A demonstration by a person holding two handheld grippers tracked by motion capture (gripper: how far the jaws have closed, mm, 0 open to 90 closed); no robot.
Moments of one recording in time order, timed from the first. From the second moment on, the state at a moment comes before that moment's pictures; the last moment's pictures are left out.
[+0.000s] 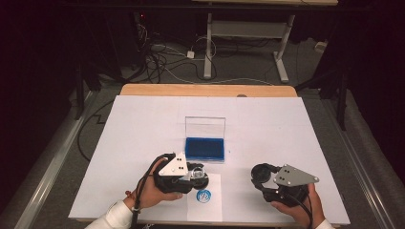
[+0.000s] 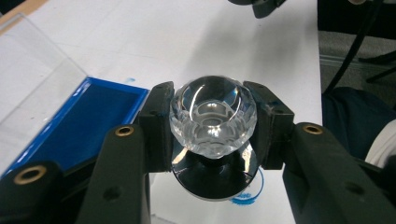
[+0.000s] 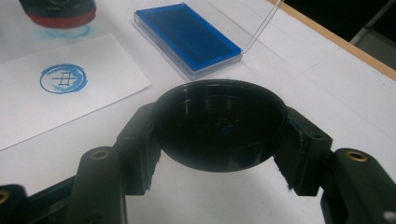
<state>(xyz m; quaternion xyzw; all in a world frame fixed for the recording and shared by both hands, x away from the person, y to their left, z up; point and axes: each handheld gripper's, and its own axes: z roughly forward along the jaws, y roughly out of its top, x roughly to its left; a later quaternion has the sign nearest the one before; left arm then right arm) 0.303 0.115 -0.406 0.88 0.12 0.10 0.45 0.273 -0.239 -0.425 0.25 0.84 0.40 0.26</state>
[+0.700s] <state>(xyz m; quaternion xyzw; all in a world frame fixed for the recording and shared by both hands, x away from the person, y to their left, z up) 0.313 0.156 -0.395 0.86 0.17 0.14 0.46 0.279 -0.236 -0.426 0.25 0.84 0.40 0.25</state>
